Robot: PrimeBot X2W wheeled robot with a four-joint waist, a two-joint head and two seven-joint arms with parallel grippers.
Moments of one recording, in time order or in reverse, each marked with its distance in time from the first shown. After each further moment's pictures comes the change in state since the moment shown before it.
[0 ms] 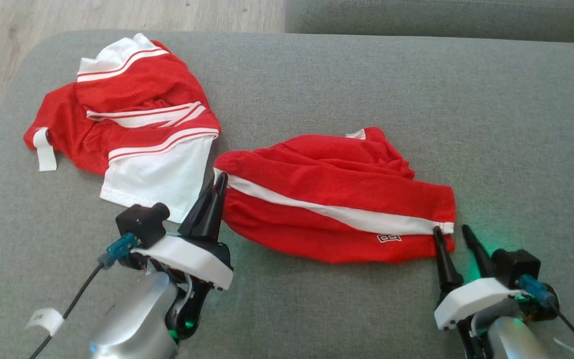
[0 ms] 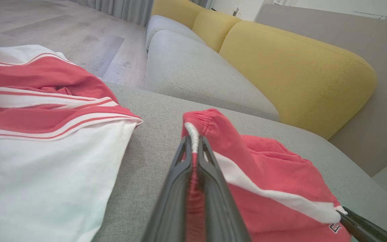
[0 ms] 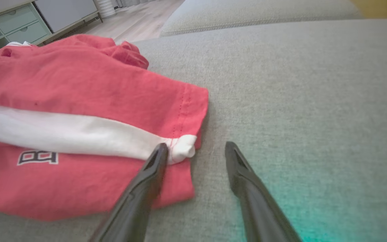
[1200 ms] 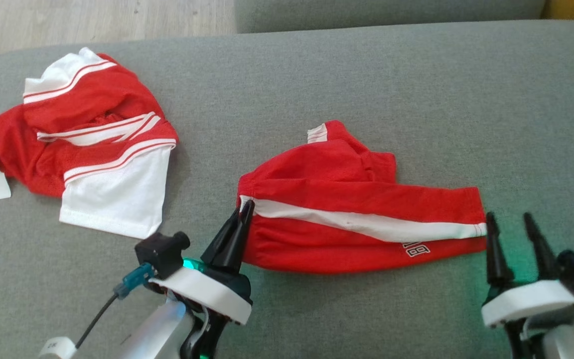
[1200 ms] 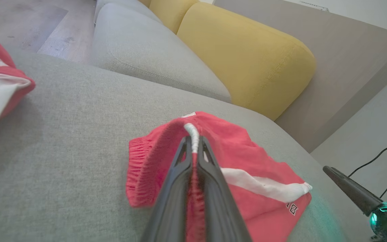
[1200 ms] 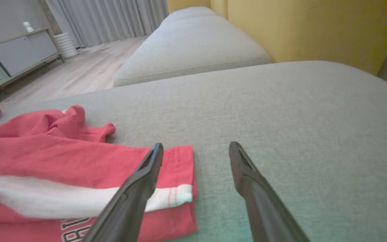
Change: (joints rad) left arm 0.117 -0.019 0.000 -0.121 0.032 -0.043 0.009; right arm 0.144 -0.068 -0.093 -0.336 0.098 0.000 0.079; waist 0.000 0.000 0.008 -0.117
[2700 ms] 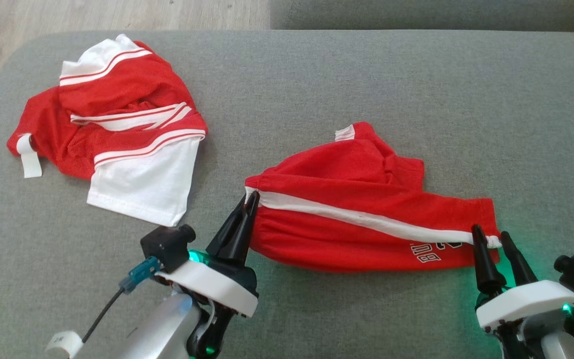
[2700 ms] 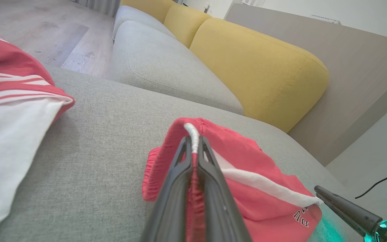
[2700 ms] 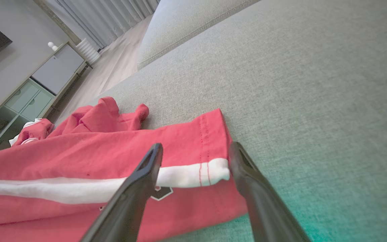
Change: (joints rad) left arm -0.022 -0.028 0.014 0.016 0.034 0.000 -0.009; right arm 0.029 -0.010 0.079 -0.013 0.372 0.000 0.151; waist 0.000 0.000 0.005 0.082
